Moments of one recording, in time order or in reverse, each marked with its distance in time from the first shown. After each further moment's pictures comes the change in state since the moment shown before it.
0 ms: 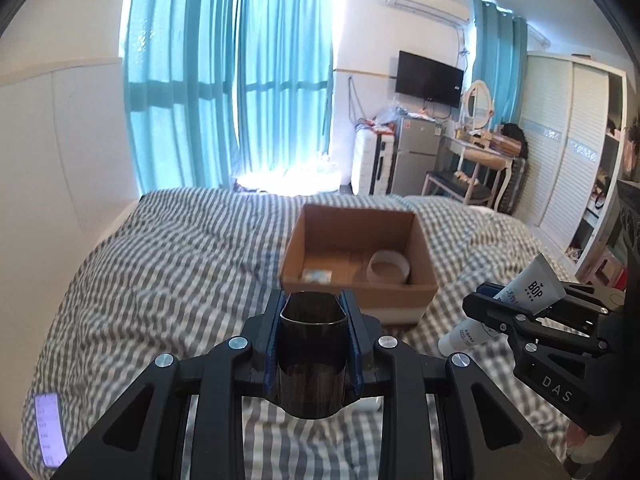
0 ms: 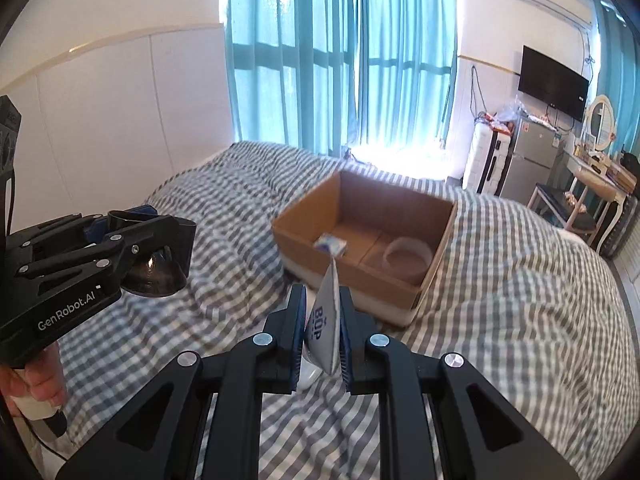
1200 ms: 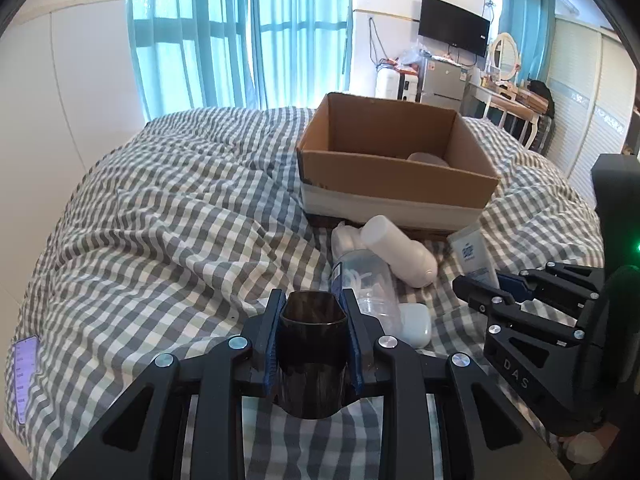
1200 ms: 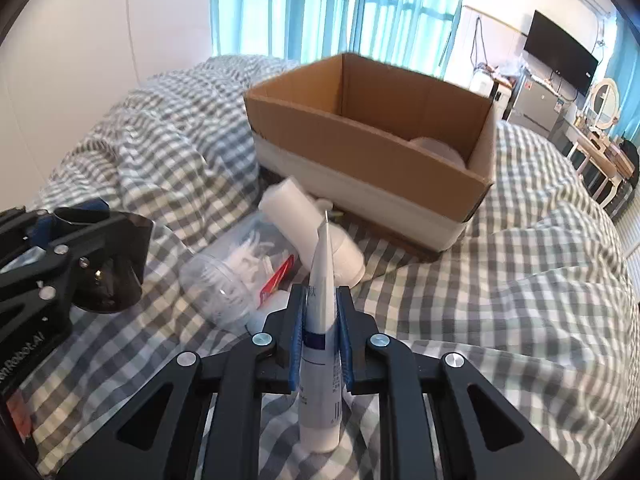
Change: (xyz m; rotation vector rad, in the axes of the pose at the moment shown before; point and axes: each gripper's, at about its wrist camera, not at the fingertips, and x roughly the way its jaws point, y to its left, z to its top) left arm 0.069 0.012 -0.097 -0.015 0.203 0.078; right arm 0.116 0.014 -0.080 -0.028 0.220 -0.079
